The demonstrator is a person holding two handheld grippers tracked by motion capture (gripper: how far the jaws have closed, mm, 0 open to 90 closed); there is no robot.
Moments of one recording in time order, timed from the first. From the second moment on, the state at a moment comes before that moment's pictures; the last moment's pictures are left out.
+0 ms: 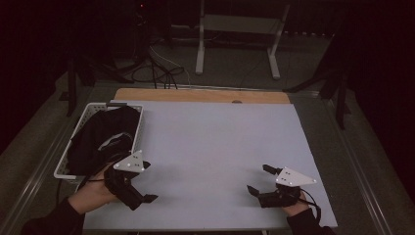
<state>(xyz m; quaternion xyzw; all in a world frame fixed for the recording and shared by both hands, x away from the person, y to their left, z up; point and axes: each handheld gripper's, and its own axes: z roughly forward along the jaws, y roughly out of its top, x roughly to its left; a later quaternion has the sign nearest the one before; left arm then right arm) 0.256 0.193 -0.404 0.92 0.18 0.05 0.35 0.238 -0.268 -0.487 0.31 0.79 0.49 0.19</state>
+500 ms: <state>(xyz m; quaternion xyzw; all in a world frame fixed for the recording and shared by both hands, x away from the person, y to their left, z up) 0.285 0.223 -0.372 0.91 0.21 0.10 0.35 0.238 -0.263 -0.489 0.30 0.80 0.48 0.19</state>
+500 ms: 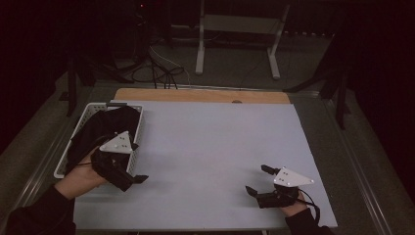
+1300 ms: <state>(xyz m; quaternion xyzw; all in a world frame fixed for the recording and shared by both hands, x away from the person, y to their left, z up) 0.370 0.280 -0.365 0.87 0.34 0.15 0.33 0.239 -0.261 -0.491 0.30 0.80 0.48 0.19</state>
